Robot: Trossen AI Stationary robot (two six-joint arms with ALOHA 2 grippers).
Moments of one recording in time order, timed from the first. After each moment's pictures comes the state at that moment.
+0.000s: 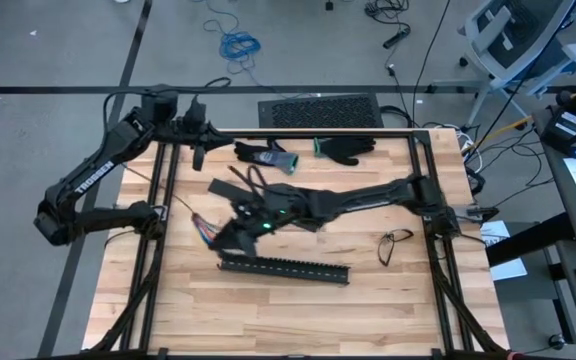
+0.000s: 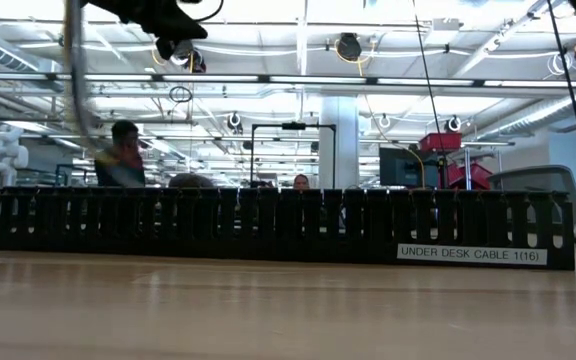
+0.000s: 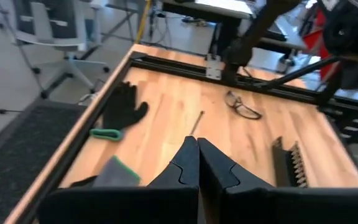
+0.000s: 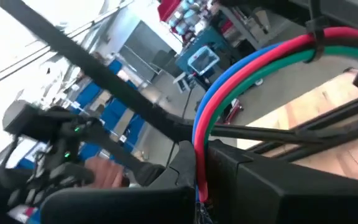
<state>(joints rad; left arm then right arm) 0.87 1.00 1.09 -0.55 0.77 0.18 0.10 2.11 1.91 0.17 -0.32 0.83</state>
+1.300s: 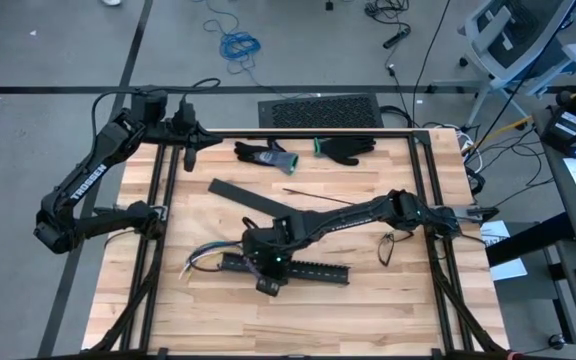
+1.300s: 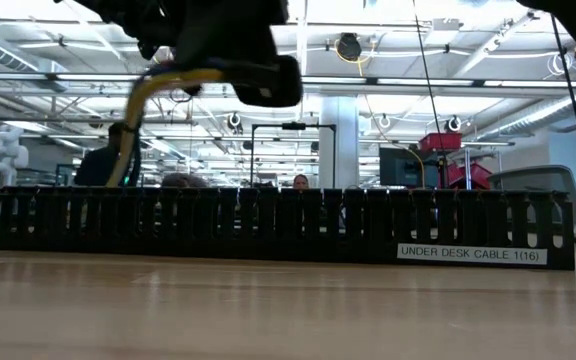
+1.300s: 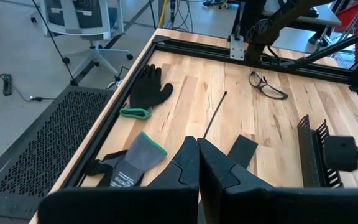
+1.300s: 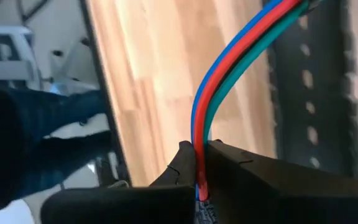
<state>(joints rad) 0.96 0.95 1.09 -0.70 0.75 0.32 0.18 2.31 2.18 -0.96 -0.38 0.61</state>
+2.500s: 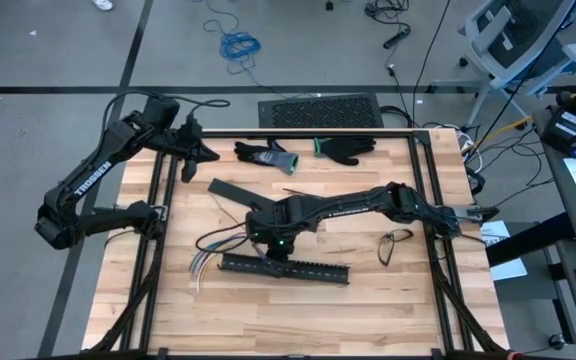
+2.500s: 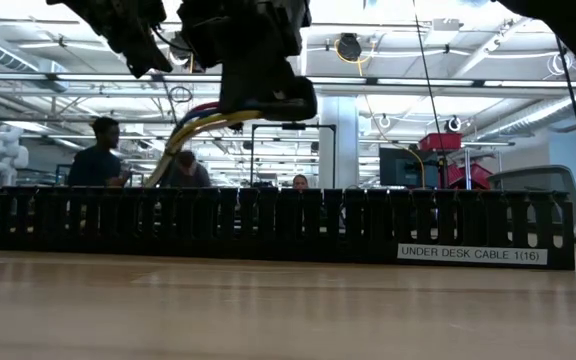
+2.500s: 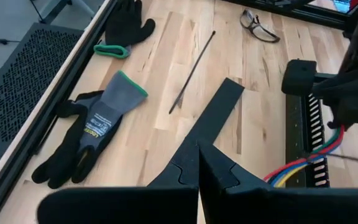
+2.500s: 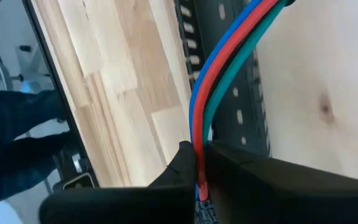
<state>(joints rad) 0.94 0.98 1.08 -0.95 0.70 0.45 0.11 2.31 2.18 -1.11 -0.37 0.54</state>
